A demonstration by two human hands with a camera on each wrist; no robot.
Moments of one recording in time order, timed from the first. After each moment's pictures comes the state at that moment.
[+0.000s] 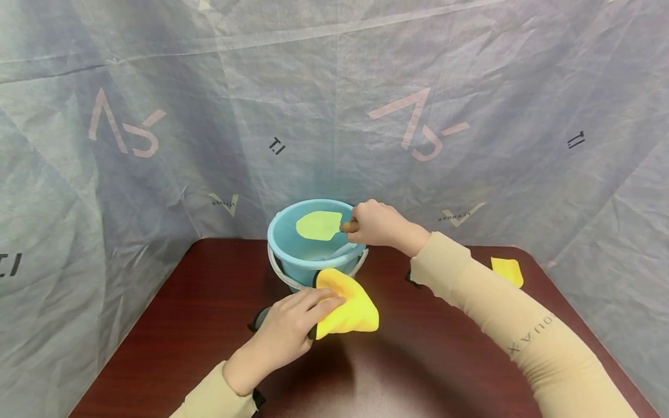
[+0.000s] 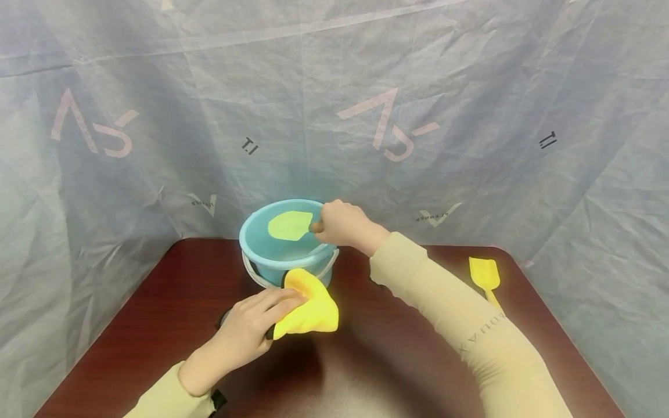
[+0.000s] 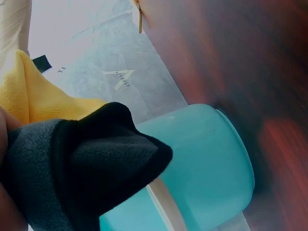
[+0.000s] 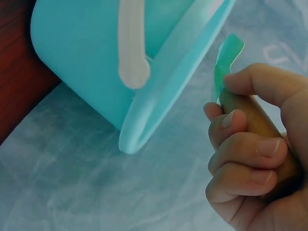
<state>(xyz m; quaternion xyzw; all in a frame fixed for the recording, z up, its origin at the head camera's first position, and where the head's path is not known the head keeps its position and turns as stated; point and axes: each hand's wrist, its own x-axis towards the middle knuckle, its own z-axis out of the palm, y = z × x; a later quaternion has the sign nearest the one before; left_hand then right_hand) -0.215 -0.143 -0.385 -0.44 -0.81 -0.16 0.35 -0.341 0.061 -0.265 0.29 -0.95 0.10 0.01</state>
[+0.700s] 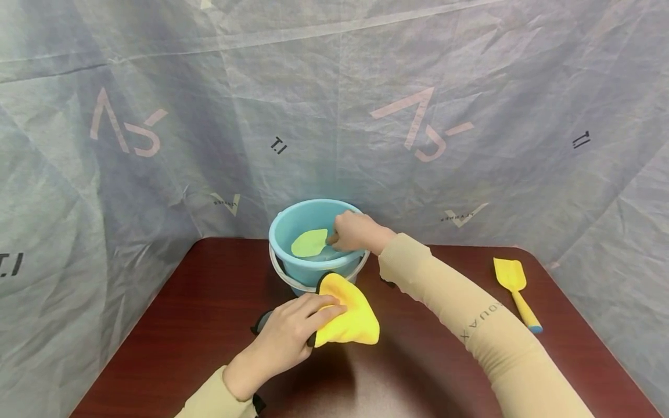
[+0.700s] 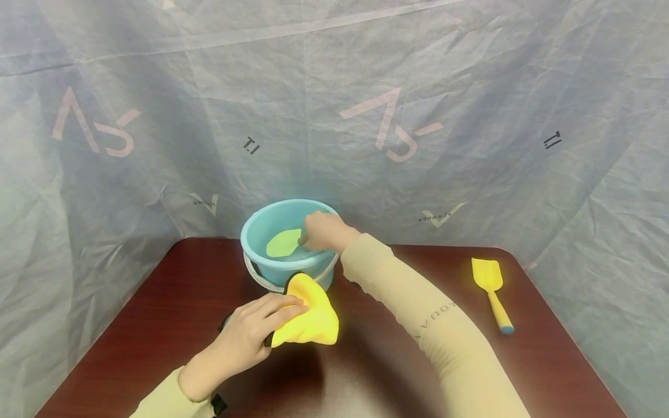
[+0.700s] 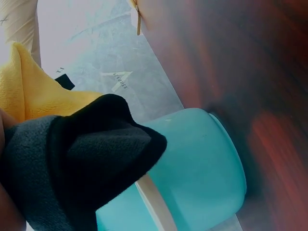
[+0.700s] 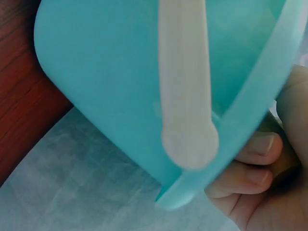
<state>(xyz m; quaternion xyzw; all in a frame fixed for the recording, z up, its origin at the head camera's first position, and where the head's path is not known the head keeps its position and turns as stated) -0.212 -0.145 -0.387 -0.46 -0.80 -0.17 0.35 -0.374 0.022 -0.303 0.32 -0.94 0.07 -0.05</state>
